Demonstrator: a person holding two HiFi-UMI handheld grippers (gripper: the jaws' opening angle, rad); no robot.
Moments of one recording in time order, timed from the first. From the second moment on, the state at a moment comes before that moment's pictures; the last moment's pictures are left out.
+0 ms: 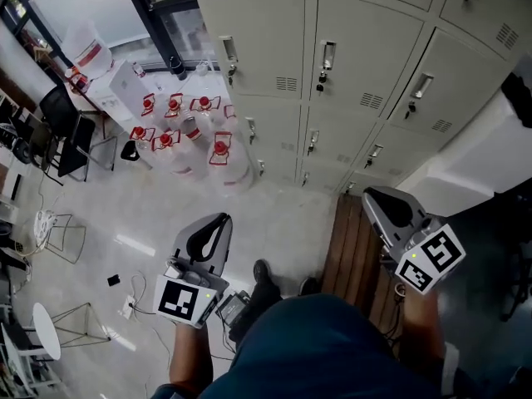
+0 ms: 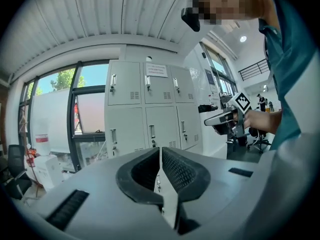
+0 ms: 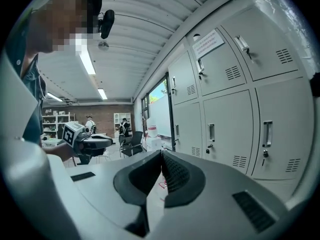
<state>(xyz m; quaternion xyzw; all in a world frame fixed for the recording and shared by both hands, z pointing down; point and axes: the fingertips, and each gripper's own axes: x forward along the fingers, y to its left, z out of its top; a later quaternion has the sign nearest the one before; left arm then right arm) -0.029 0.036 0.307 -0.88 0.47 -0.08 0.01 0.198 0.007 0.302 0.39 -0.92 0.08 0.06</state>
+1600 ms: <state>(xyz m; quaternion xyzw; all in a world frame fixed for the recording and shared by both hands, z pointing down) -0.112 -0.140 0.325 -0.95 0.30 -0.08 0.01 0.104 -0.083 0.302 0.53 -0.84 0.09 0.06</state>
